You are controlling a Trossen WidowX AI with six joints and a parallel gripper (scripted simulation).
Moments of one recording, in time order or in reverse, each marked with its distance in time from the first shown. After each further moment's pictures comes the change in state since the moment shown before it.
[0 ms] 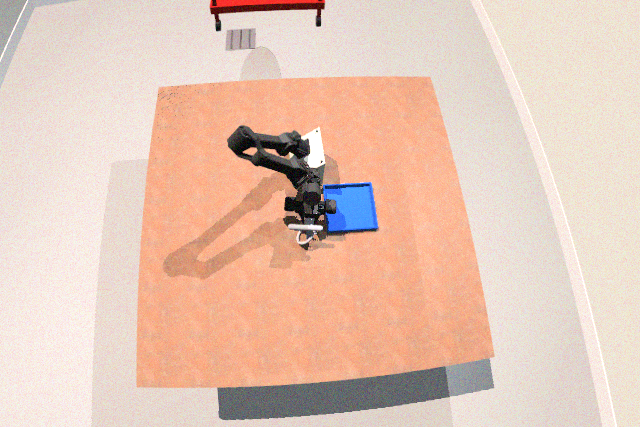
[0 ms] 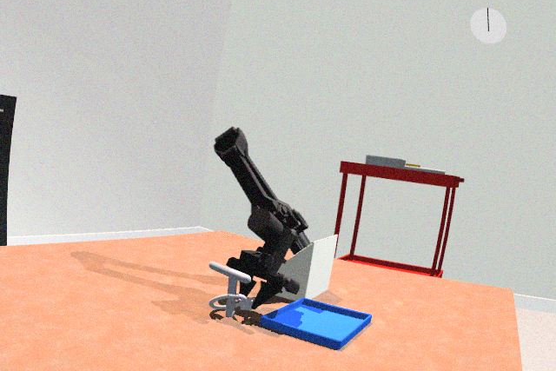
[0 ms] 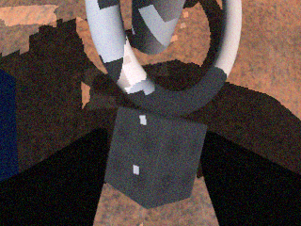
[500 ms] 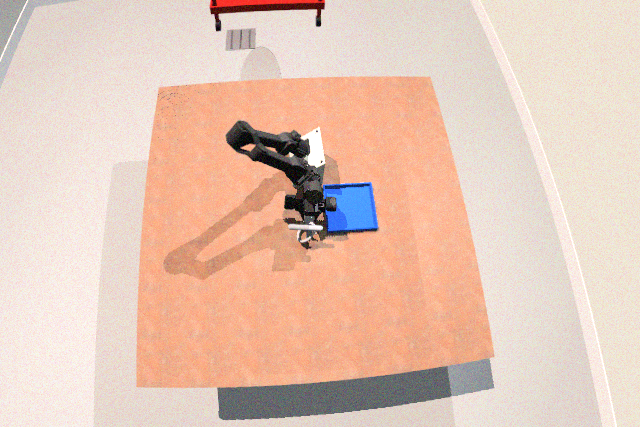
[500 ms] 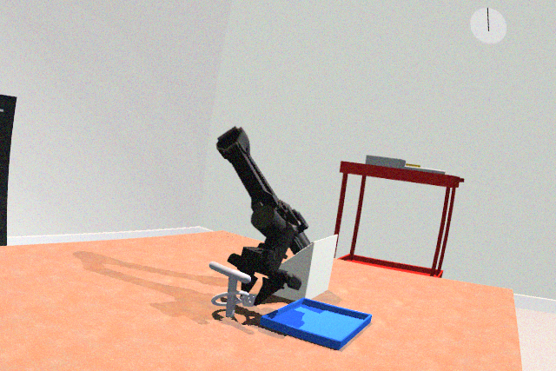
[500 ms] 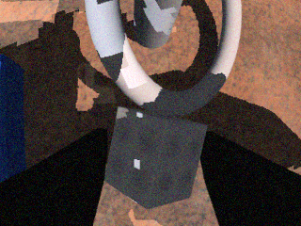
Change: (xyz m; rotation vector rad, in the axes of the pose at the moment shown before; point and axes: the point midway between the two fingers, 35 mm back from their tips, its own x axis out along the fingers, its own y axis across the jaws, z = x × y) arm -0.010 0.000 0.000 -0.016 0.017 0.004
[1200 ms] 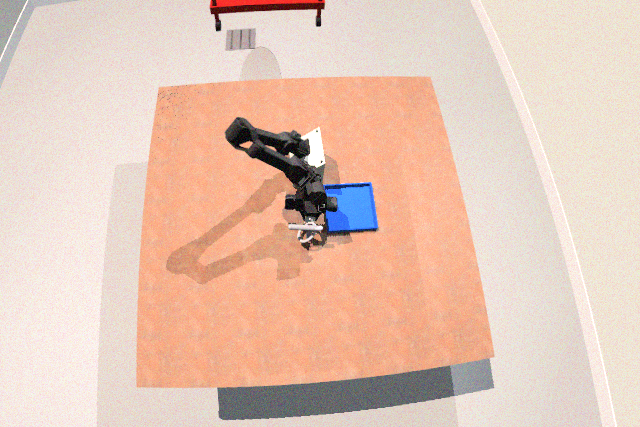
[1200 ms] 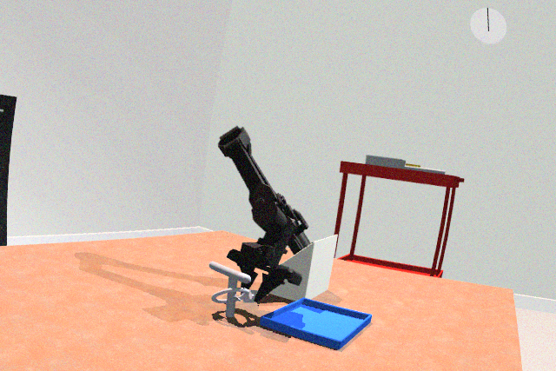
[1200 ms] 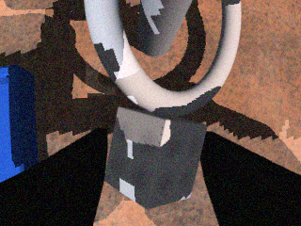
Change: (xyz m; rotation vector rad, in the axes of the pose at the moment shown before) arm -0.009 0.002 0.009 -0.001 0.036 0.001
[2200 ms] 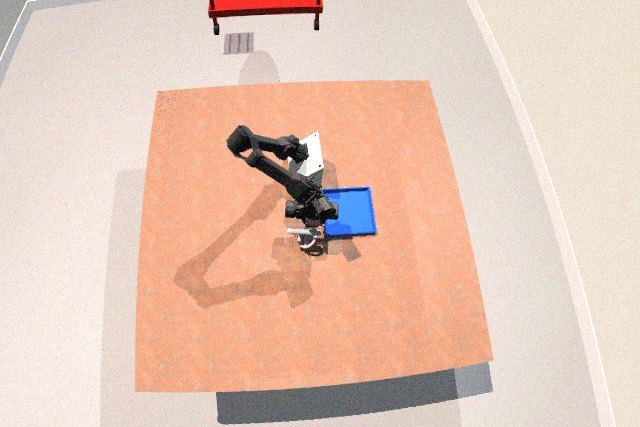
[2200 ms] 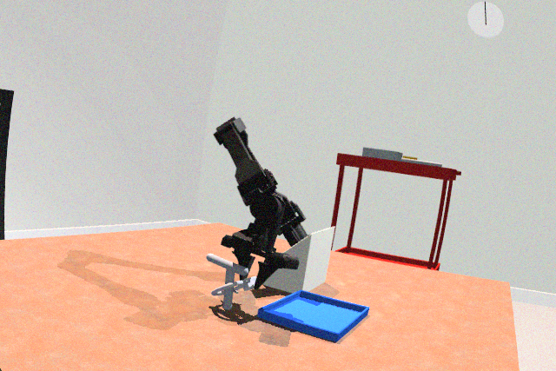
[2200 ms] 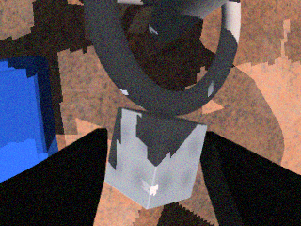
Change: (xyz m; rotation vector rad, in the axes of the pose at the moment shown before) arm -0.012 0.007 0.015 -0.011 0.238 -0.011
